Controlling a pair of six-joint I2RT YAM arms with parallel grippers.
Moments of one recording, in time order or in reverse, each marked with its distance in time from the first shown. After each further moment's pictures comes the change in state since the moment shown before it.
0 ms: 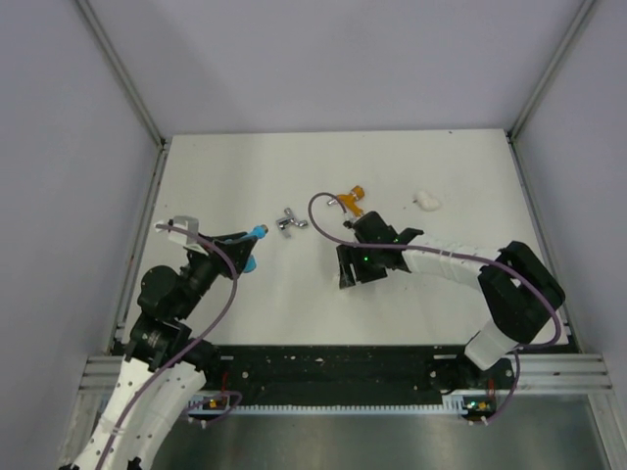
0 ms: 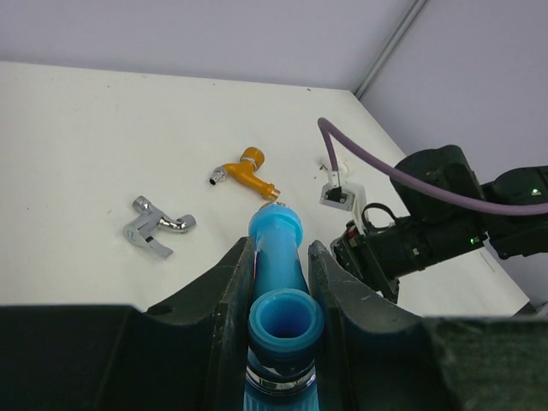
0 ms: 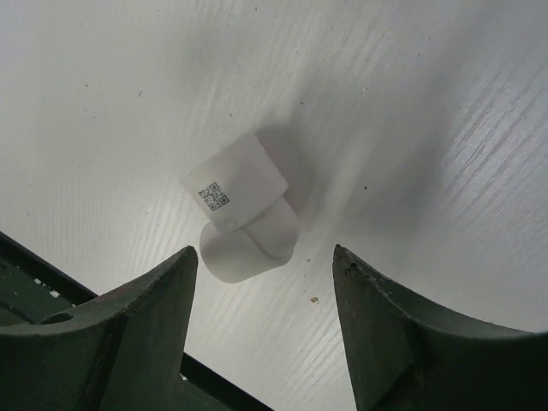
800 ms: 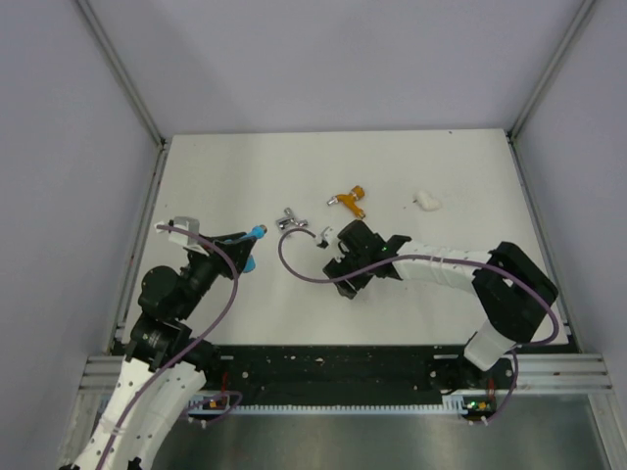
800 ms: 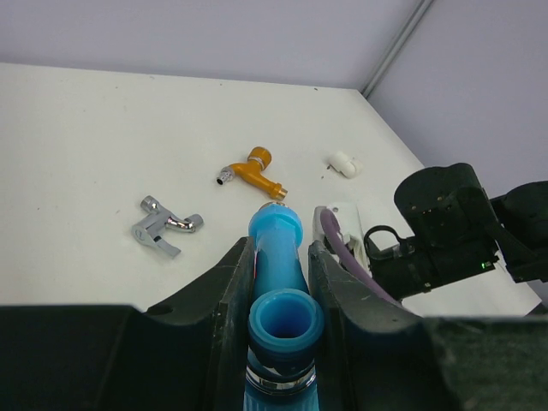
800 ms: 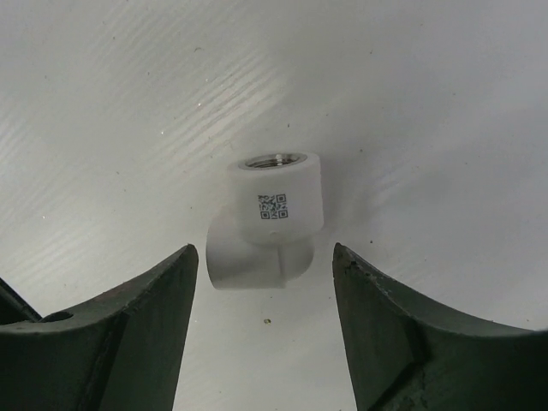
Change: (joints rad) left arm 0.000 -0.001 -0.007 -0.001 -0.011 0.019; right arm 0.110 0.026 0.071 -0.018 0.088 -0.464
